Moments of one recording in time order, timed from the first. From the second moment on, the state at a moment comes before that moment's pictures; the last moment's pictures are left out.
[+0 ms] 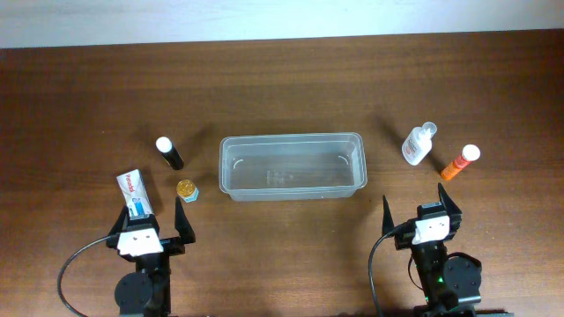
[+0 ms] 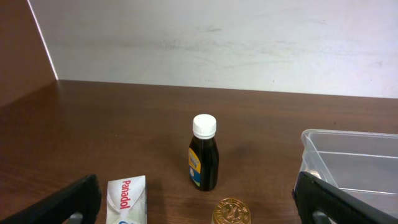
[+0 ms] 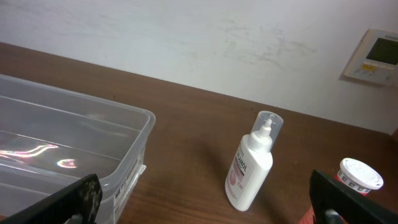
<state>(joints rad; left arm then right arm) 0.00 0.02 0.02 -0.07 -0.13 -0.03 0.07 0.01 0.01 -0.07 -0.02 -0.20</state>
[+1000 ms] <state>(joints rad) 0.00 0.01 0.02 -0.07 -0.12 -0.03 0.07 0.01 0.02 -0.10 0.04 -0.03</state>
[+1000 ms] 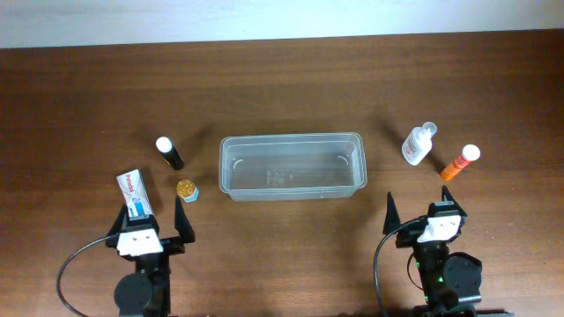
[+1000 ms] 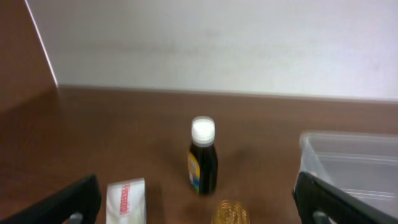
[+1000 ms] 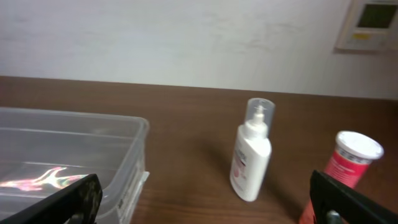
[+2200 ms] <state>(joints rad) 0.01 1.38 1.21 -0.93 -0.10 -0.02 -0.19 1.45 1.56 -1.25 -0.10 0.11</state>
